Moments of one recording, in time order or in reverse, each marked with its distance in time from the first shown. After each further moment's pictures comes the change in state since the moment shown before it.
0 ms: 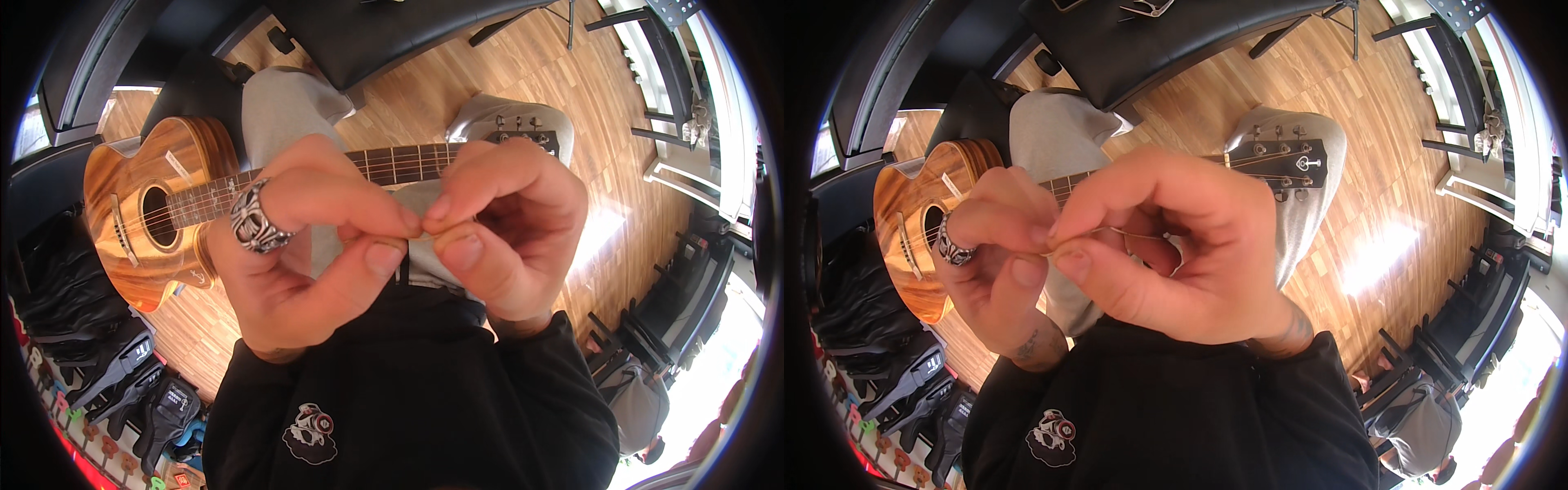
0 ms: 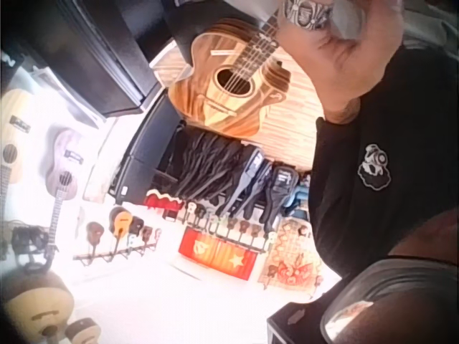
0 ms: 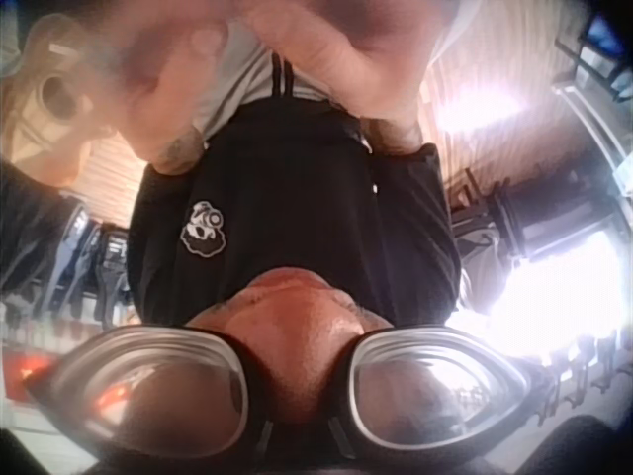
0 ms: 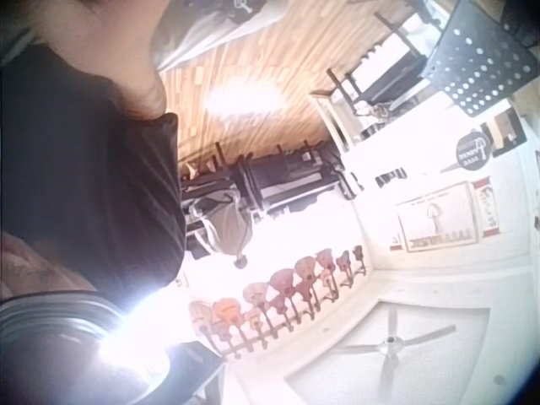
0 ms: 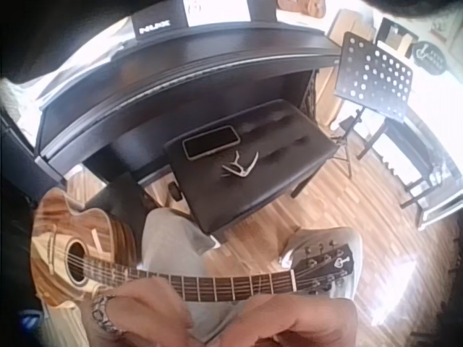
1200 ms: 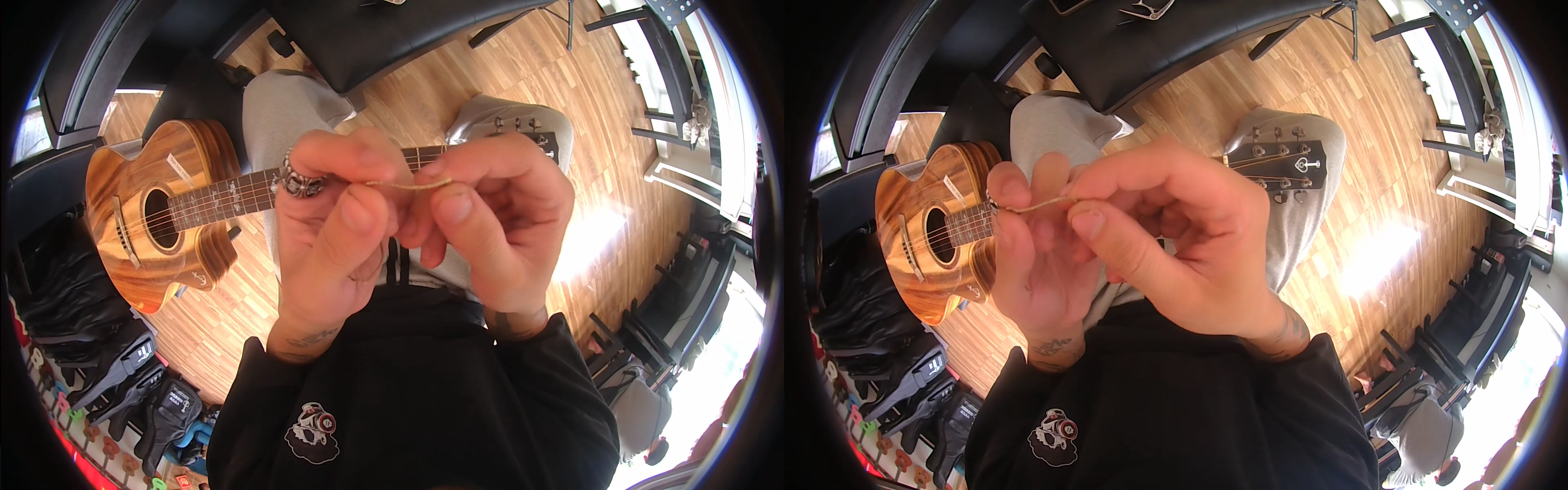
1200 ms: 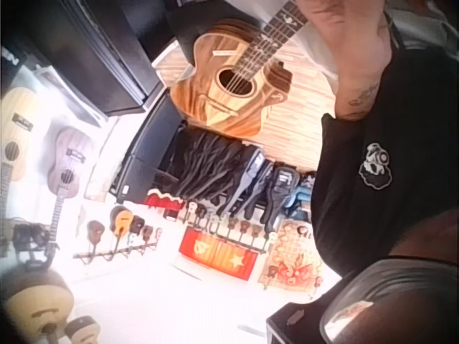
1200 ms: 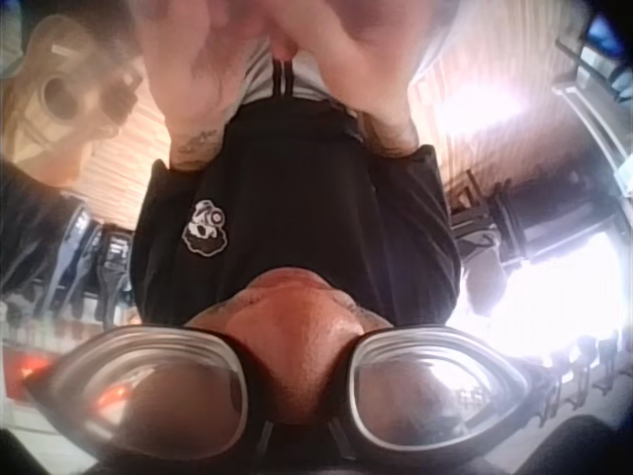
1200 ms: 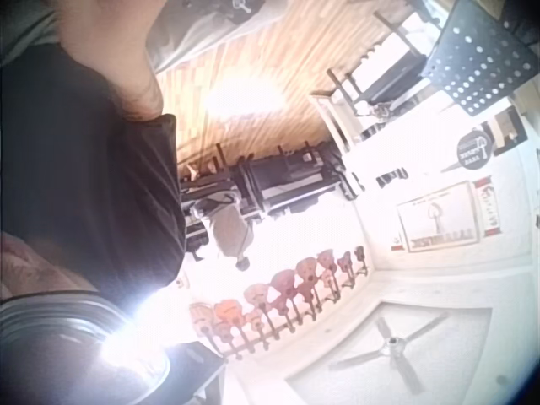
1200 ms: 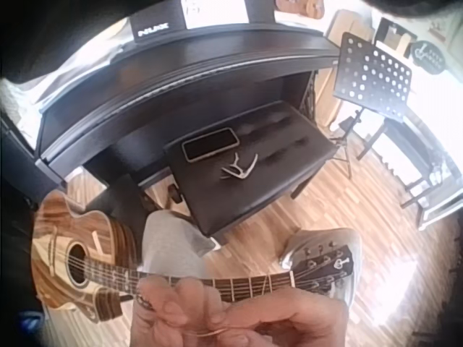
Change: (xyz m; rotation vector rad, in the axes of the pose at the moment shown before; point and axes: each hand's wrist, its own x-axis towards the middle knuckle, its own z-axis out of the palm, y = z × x) left_hand -0.002 -0.017 0.046 -0.866 0.339 -0.167; right_hand -0.002 0.007 0.013 0.102 0.161 0.006
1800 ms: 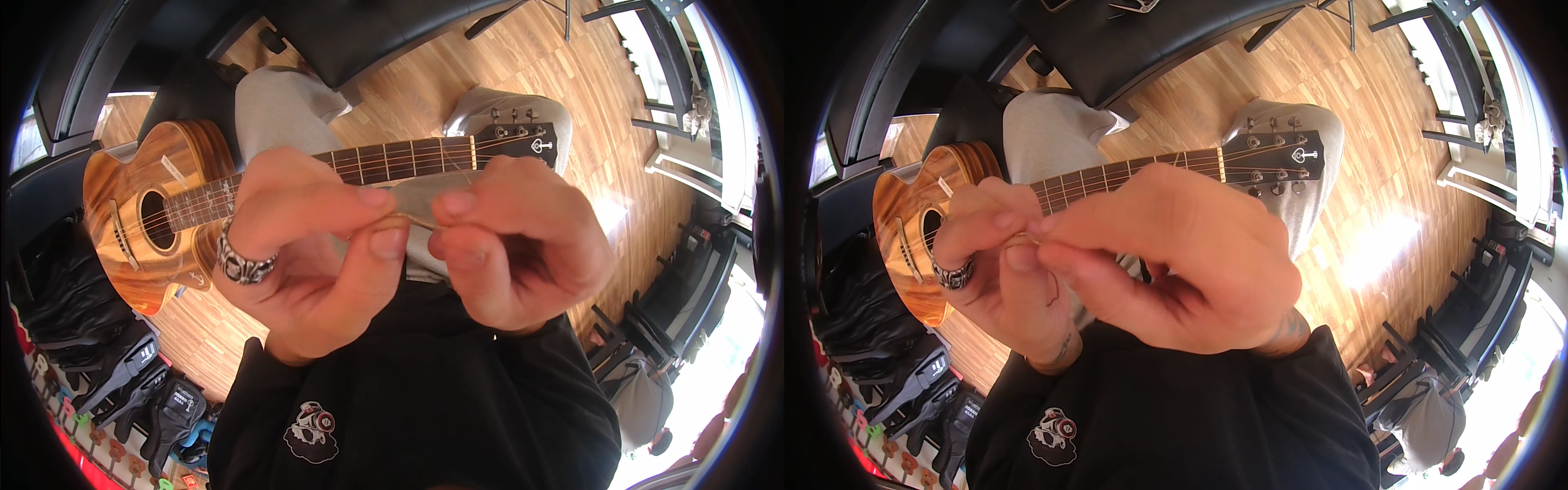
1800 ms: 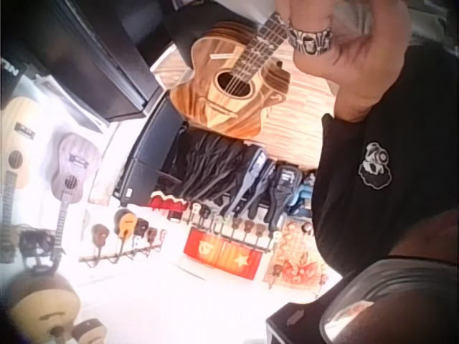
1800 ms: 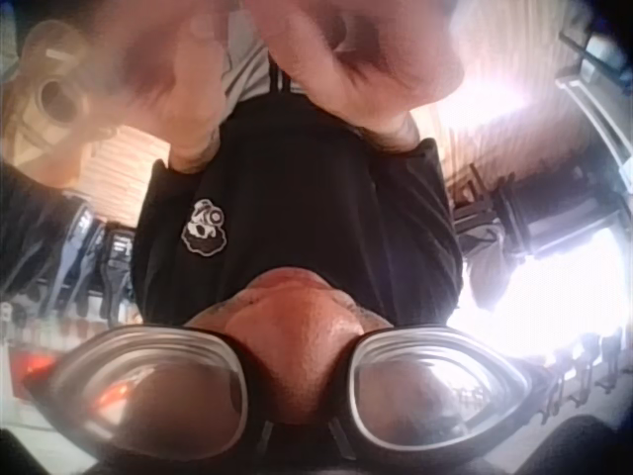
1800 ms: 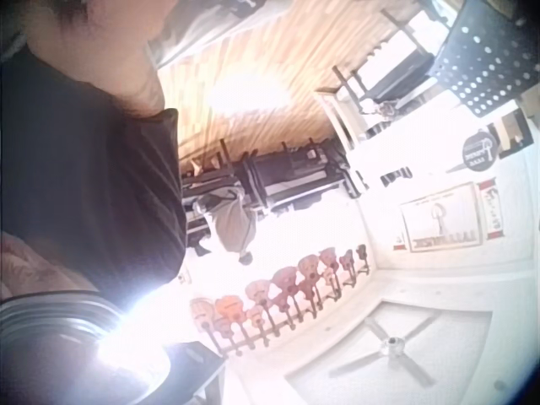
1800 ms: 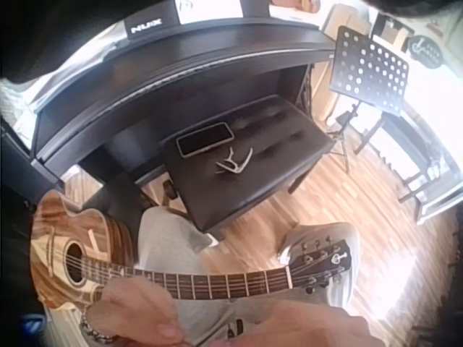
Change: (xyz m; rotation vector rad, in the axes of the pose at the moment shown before) left_hand 0.000 0.018 -0.009 1.003 -0.204 0.459; right_hand 0.005 -0.004 -0.018 -0.543 -0.133 -0.580
